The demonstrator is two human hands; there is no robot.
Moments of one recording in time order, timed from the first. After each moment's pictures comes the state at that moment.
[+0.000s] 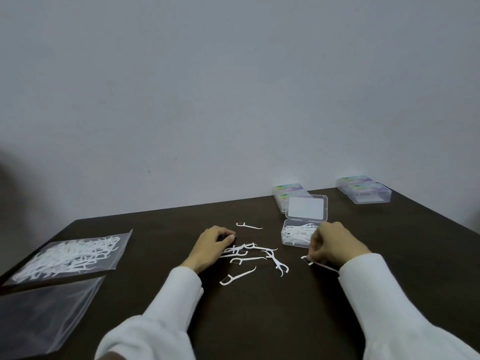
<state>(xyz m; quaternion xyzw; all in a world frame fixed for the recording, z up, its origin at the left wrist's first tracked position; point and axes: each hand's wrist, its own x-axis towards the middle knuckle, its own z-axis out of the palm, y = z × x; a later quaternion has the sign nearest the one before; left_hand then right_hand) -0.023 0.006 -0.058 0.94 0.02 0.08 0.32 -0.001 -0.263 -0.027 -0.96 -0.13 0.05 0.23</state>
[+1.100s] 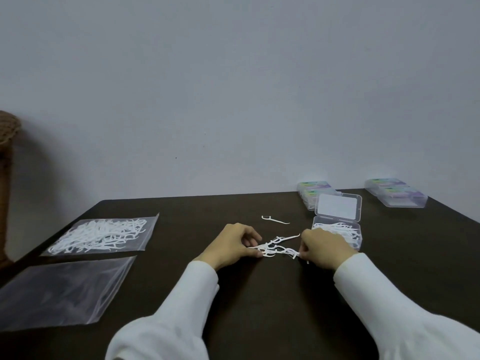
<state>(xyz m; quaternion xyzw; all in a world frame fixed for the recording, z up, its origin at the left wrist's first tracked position) -0.050 0.017 -0.051 0.94 -0.05 0.05 0.34 -0.011 -0.185 -0.034 -0.97 -0.23 0.01 0.02</state>
